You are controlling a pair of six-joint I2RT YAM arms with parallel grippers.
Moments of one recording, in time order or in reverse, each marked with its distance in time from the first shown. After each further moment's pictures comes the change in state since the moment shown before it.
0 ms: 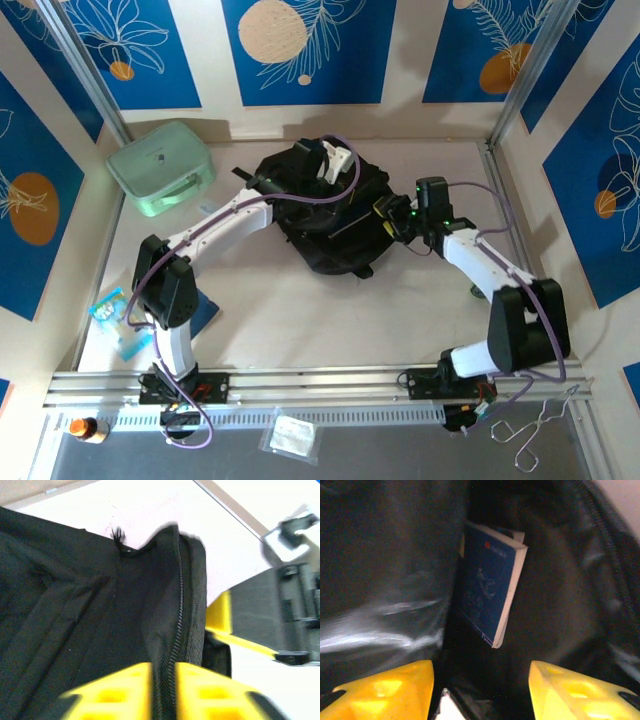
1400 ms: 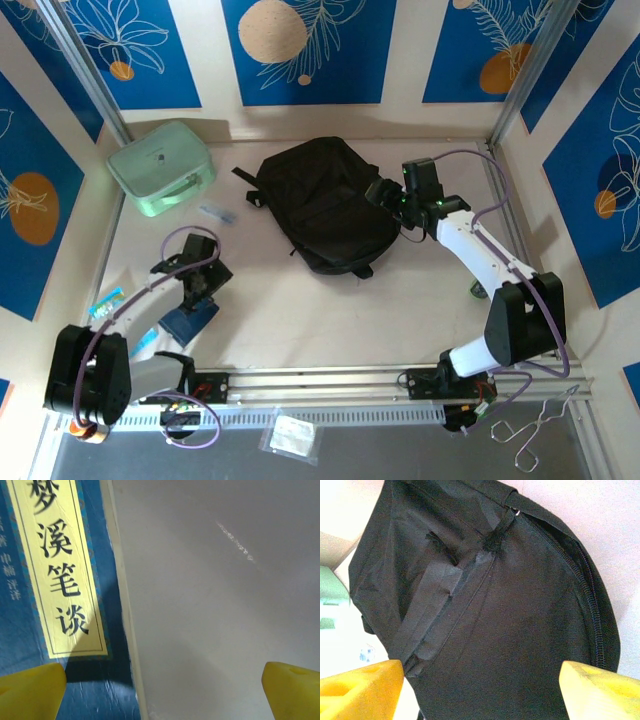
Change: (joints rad) left arm 0.478 -0.672 -1.097 -0.149 -0.386 -0.820; right arm 0.090 0.085 0.236 -0.212 0.230 -0.307
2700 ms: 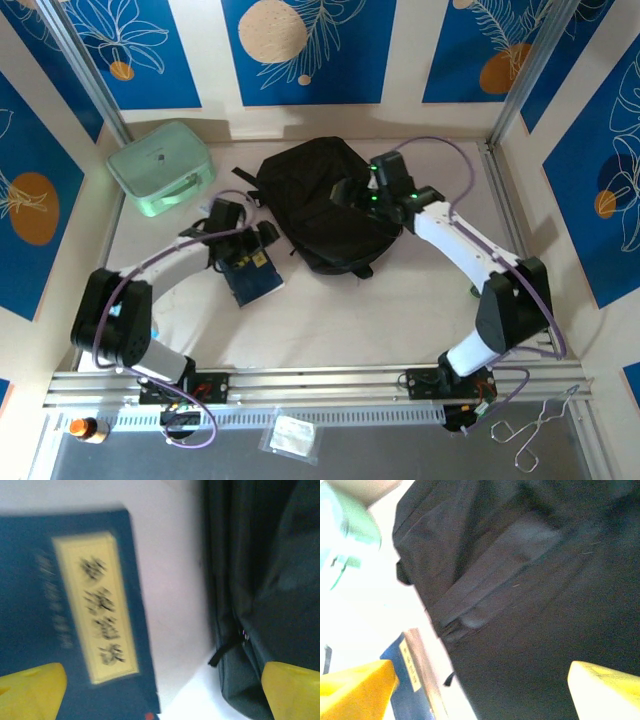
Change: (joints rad) left arm -0.075 0.282 0.280 0.266 0.400 0.158; right arm 0.211 0.125 0.169 -0.033 -0.046 -0.128
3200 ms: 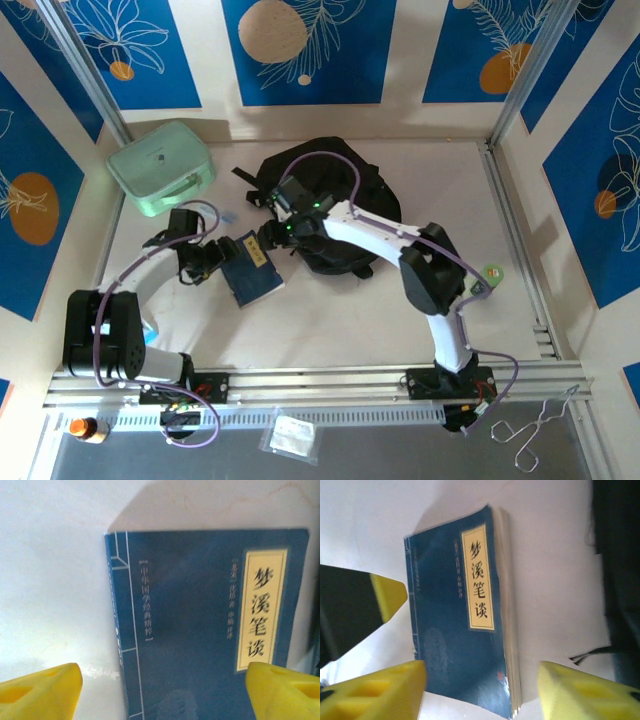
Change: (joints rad) left arm 0.243 -0.070 -0.110 -0.150 0.040 0.208; right arm 0.339 0.488 0.417 -0.173 -0.090 -0.133
